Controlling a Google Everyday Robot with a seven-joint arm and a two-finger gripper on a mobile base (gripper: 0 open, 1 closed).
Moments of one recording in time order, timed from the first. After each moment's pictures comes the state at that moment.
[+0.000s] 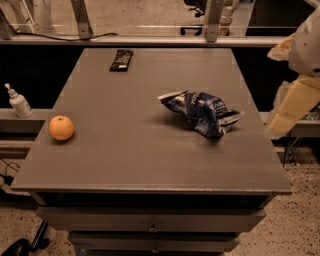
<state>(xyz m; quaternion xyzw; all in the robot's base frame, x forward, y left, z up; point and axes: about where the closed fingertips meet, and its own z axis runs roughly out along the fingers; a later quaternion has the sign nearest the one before) 0.455 -0.208 0.981 -0.60 0.78 -0.02 0.20</state>
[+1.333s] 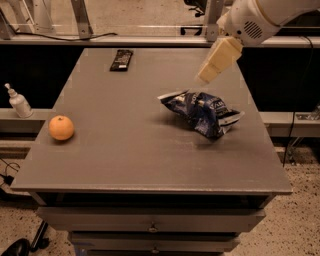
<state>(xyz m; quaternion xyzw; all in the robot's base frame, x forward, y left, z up) 0.586 -0.115 0.997 -0.55 0.76 0.06 0.35</state>
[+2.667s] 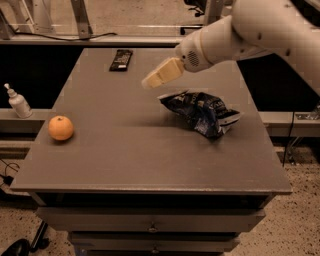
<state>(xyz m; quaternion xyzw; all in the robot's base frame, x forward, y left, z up) 0.648 -0.014 0.927 -0.46 0.75 0.22 0.41</state>
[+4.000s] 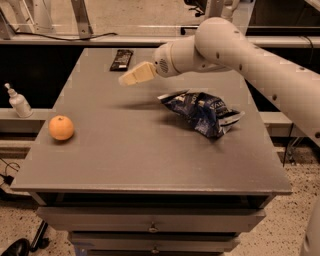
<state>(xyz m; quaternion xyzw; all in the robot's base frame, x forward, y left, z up) 0.710 0.054 0.888 -0.41 0.75 0.26 0.45</state>
